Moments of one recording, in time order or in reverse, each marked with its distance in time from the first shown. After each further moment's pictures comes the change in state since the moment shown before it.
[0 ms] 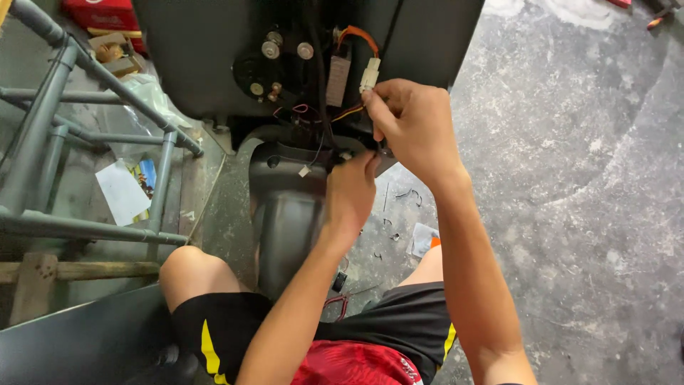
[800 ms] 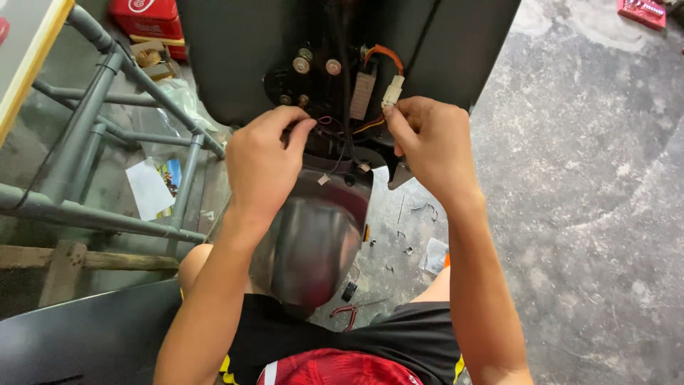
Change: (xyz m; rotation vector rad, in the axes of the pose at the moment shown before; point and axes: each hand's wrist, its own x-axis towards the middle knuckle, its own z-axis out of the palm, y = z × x) left_hand 0.044 0.038 -0.171 0.235 0.237 0.247; right_hand -0.001 -0.010 0.003 0.032 0.018 0.089
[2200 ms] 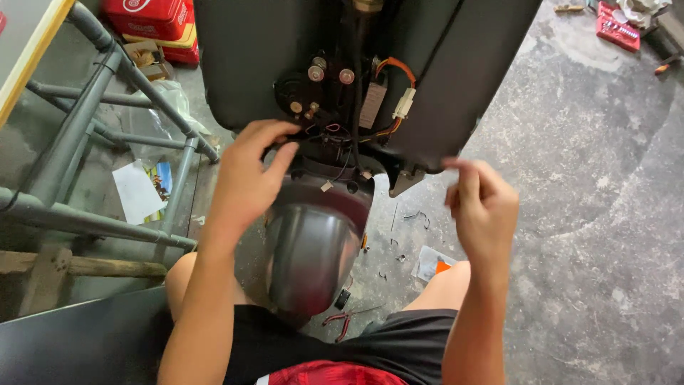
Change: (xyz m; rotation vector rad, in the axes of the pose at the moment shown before) left_hand -0.013 -0.042 -0.023 -0.245 -0.175 -0.090; right_hand -0.072 0.048 -0.021 0.149 0.222 0.093
